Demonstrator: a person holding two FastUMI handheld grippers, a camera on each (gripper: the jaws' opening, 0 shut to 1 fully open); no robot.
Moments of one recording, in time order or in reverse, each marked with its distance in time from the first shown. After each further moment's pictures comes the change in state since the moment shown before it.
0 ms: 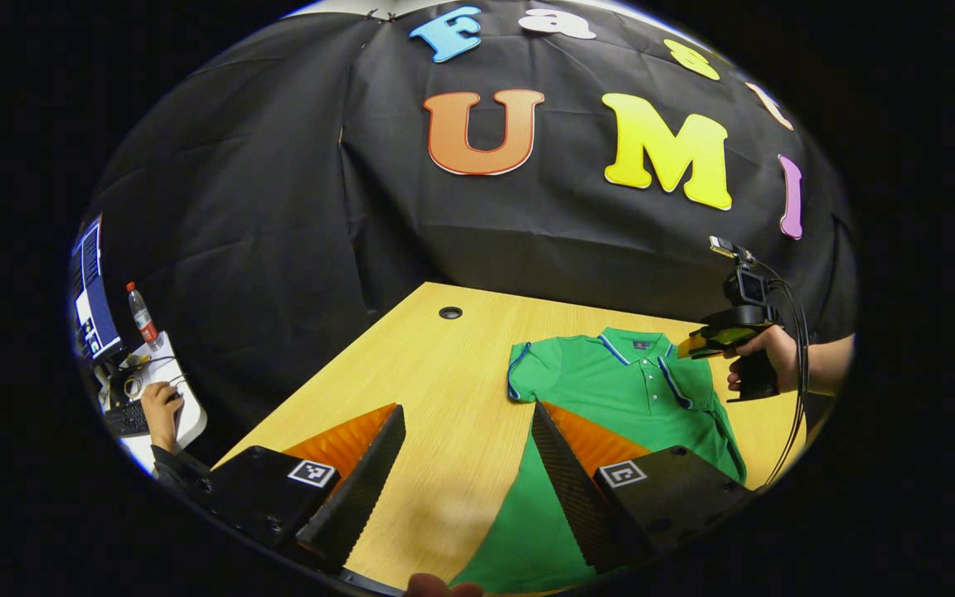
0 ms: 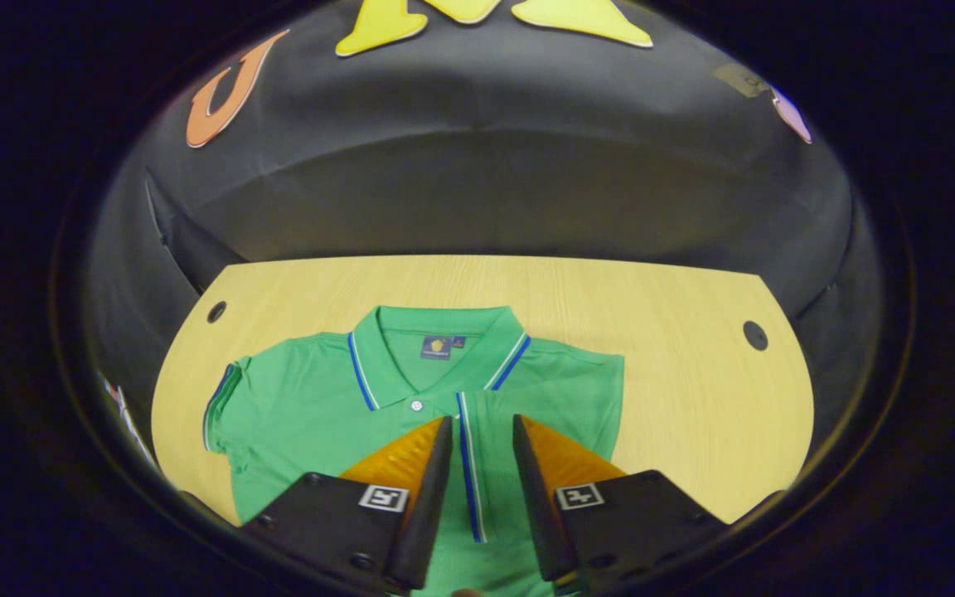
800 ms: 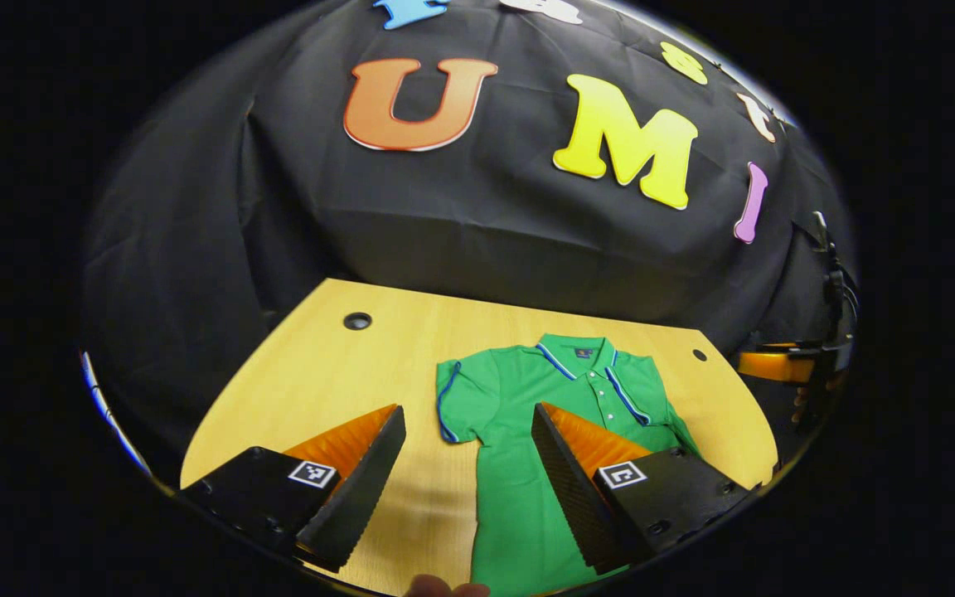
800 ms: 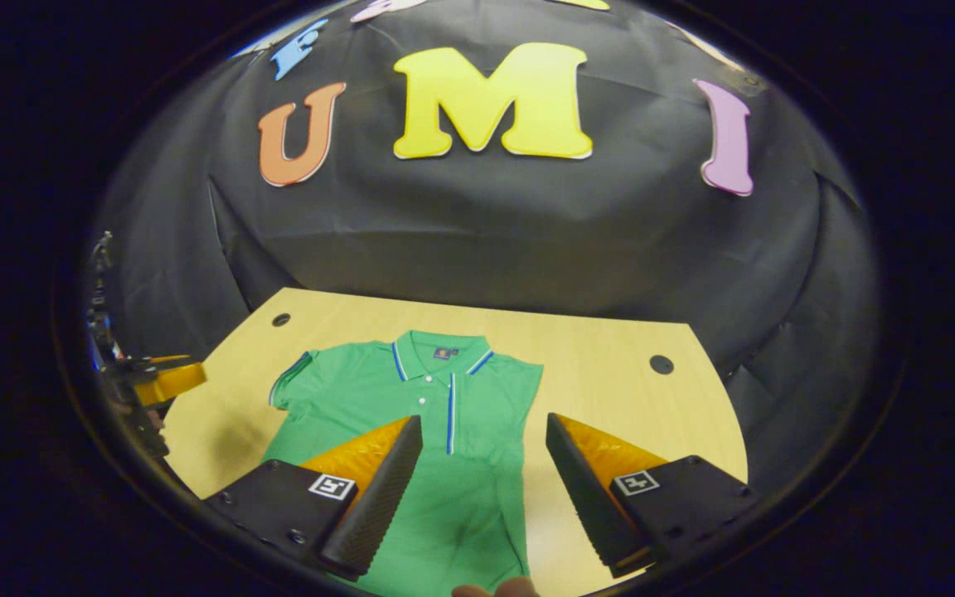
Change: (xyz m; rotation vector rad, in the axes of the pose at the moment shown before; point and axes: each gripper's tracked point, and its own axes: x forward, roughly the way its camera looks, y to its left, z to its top) left arm 0.115 -0.056 0.015 -0.008 0.151 -0.398; right arm -0.221 -0.047 -0.037 -0.045 -0.212 0.024
